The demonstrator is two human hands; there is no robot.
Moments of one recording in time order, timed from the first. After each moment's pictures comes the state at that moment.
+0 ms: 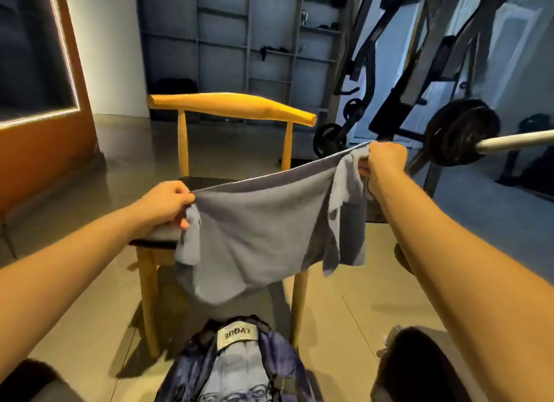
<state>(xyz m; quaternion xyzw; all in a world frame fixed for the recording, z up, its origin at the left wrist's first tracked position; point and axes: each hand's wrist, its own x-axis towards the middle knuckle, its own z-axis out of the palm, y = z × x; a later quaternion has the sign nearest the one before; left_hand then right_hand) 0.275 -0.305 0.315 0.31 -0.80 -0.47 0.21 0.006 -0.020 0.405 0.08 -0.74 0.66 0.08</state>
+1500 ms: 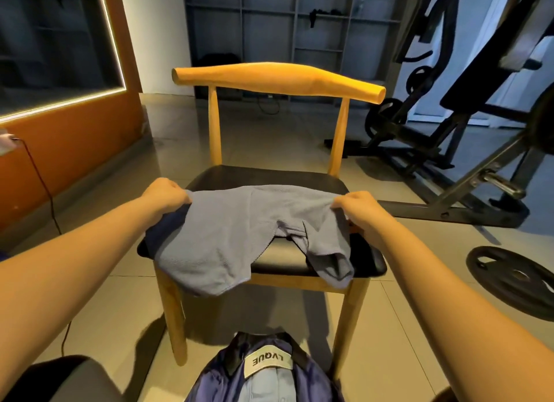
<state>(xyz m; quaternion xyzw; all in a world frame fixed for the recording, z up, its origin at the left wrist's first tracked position) 0.207 -0.462 0.256 0.52 -0.77 -0.32 0.19 -0.019 -0.156 0.279 0.21 -0.82 0.49 -0.20</state>
